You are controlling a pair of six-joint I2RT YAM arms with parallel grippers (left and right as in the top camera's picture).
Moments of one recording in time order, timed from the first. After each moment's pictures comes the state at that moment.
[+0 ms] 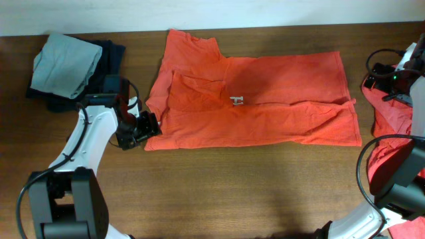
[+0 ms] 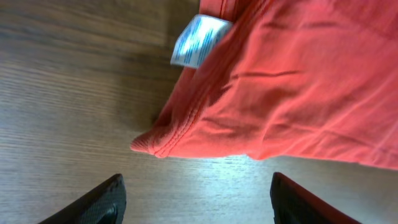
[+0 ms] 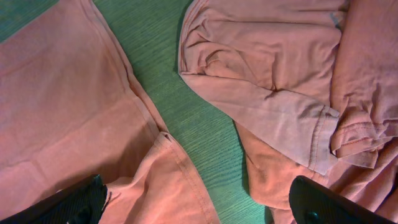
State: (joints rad) left arm -0.01 1.74 1.22 -0.96 0.26 -0.33; right arm -0.49 1.93 1.71 -0.91 0.00 0.05
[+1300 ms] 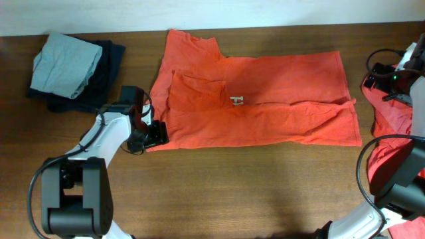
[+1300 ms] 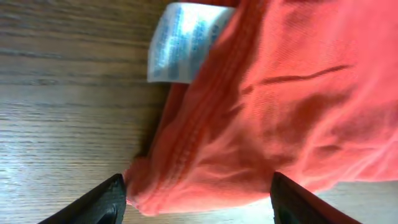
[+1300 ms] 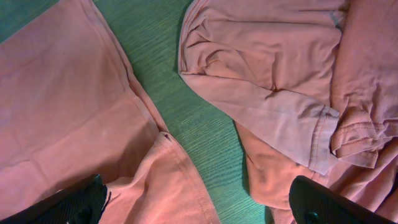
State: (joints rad) left arm -0.07 1.80 1.10 -0.76 0.18 -0.25; right arm -0.49 1.93 1.71 -0.91 0.00 0.05
